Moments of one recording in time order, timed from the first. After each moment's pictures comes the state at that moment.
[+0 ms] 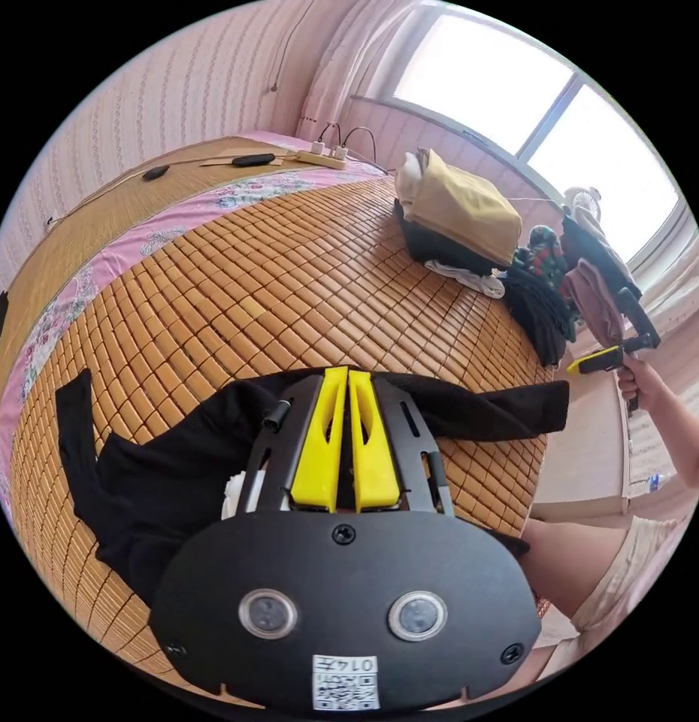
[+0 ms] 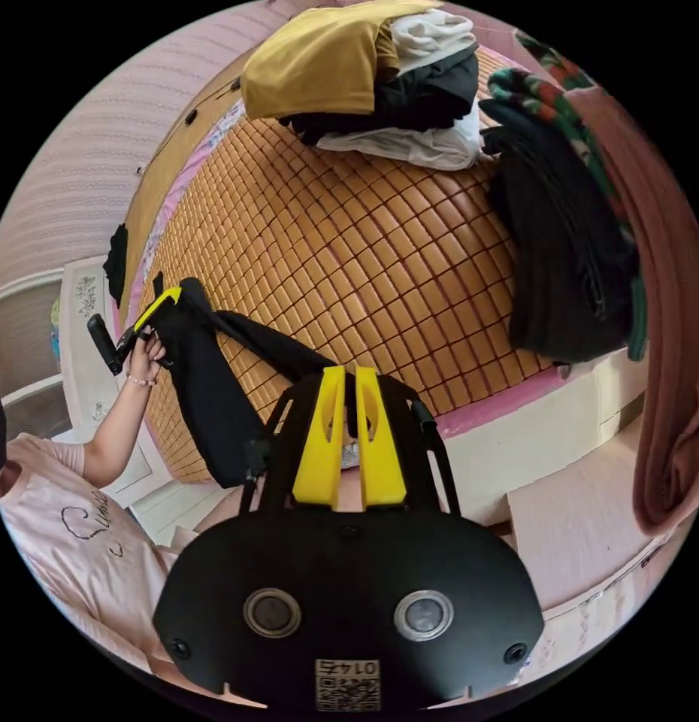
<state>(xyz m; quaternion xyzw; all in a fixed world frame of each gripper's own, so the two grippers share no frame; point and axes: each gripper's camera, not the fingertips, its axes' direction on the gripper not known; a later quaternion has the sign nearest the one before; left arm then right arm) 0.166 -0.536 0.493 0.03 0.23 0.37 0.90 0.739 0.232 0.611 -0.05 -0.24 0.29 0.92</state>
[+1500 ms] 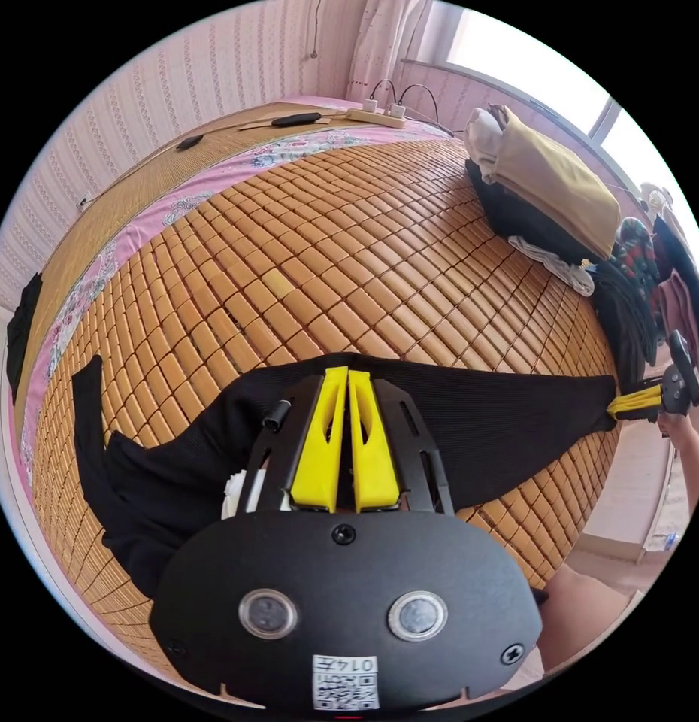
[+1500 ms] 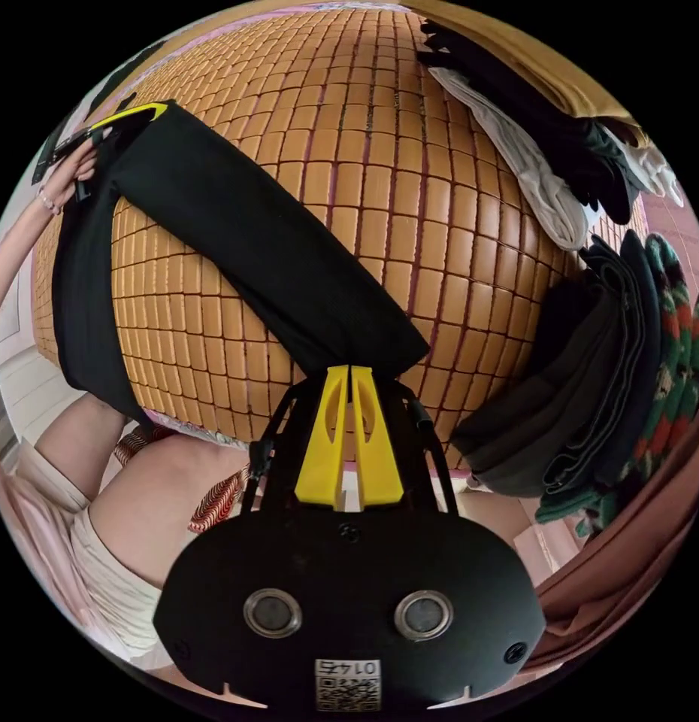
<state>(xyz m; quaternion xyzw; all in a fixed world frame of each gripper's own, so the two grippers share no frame) 0.239 -0.506 0.501 0.00 0.10 0.34 0.93 0.682 0.127 0.680 -0.17 -0.09 -0.01 0.98</state>
